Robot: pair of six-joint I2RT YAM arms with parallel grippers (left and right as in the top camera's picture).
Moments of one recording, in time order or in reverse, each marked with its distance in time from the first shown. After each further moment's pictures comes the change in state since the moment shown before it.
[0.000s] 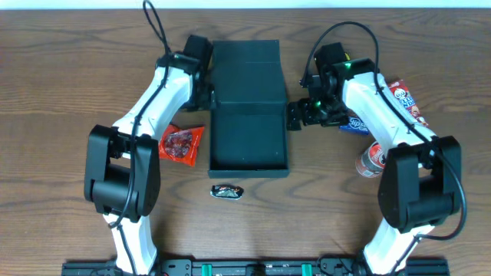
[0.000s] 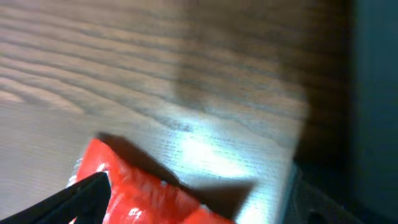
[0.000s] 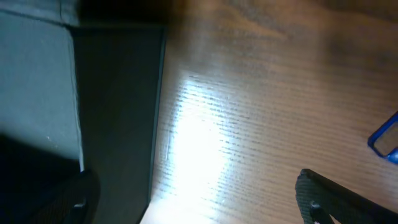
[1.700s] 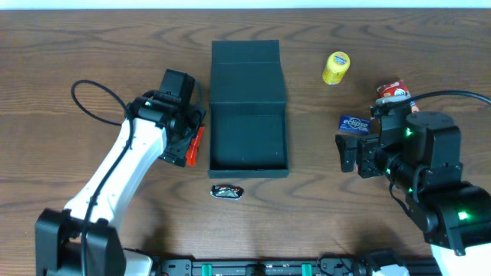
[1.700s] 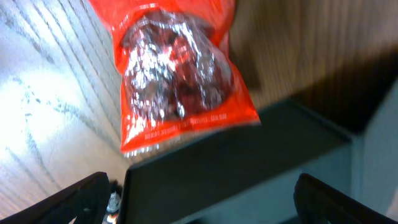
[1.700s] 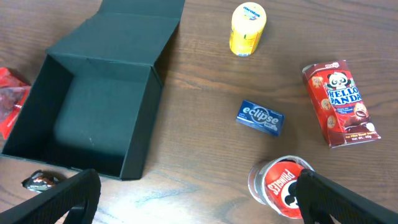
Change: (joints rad) left arm 0.011 -0.462 -0.463 0.055 0.256 -1.121; right arm -0.040 -1.011 -0.336 0.035 0.172 -0.014
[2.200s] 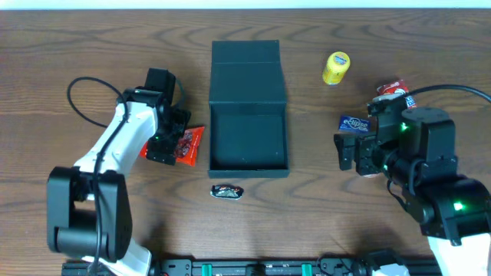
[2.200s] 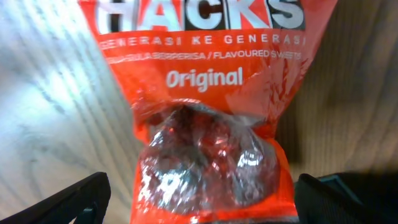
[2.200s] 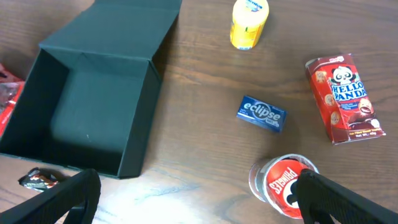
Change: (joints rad) left arm 0.140 0.192 0.000 0.034 0.059 0.054; right arm 0.000 0.037 0.000 0.000 0.000 0.000
